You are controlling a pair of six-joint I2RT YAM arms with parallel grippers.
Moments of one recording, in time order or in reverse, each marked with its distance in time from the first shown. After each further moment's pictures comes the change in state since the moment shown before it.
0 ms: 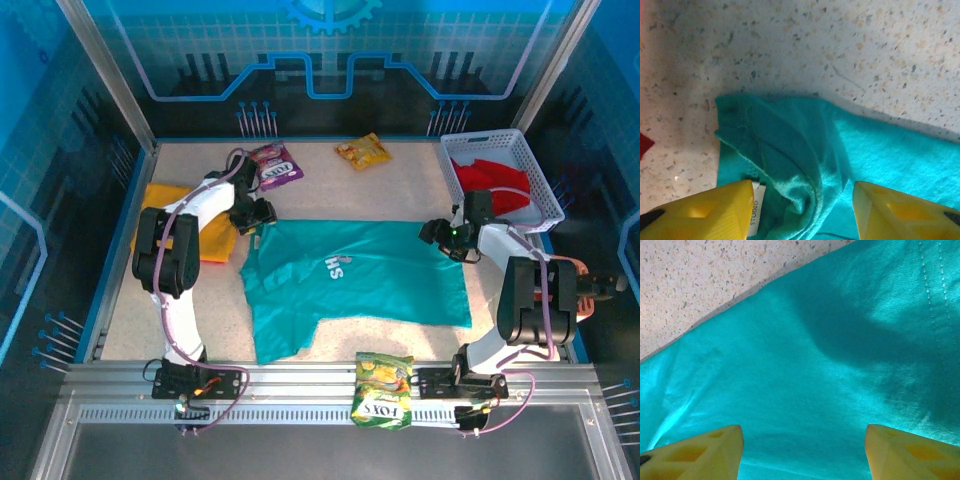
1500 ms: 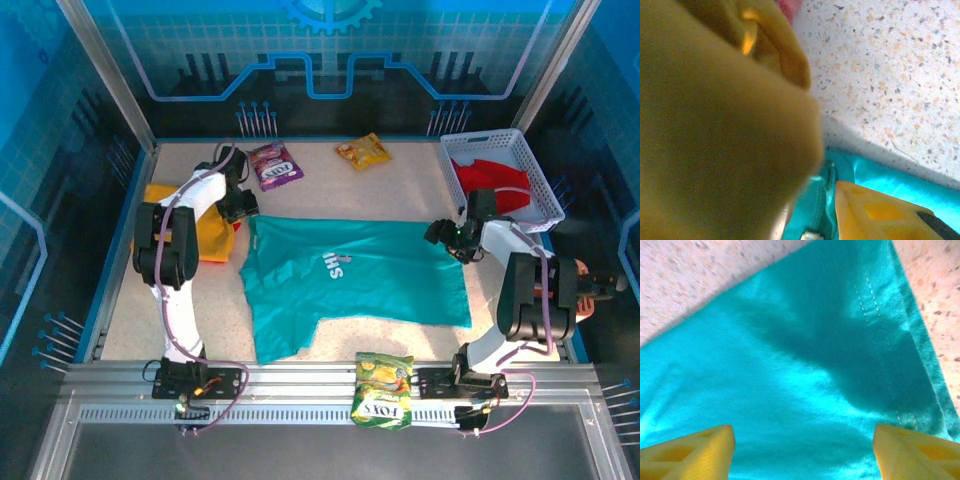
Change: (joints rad) left arm 0.071 0.055 0.111 -0.053 -0.132 0.054; right arm -0.023 0.003 0.033 -0.068 0.090 -0.019
